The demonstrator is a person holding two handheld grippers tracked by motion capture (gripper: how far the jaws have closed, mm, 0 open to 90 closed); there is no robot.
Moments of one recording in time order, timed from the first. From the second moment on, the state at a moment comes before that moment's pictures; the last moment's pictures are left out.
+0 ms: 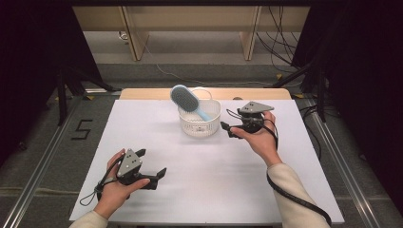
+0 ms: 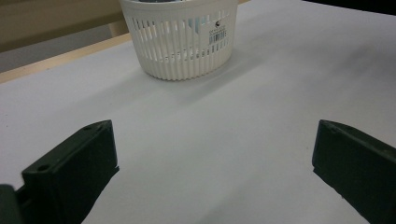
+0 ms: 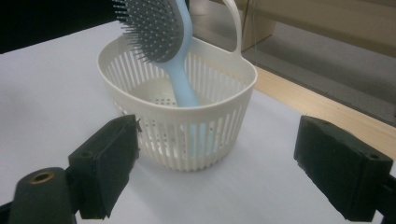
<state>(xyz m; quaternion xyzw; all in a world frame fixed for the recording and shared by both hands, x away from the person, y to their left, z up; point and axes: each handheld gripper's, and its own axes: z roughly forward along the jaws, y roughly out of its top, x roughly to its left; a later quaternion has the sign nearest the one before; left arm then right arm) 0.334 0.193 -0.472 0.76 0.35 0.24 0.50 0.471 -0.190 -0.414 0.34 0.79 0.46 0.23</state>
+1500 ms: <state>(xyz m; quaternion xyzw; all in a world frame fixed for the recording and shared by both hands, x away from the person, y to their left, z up) 0.334 0.194 -0.472 0.76 0.35 0.24 0.50 0.398 -0.252 -0.431 0.34 0.78 0.48 0.23</state>
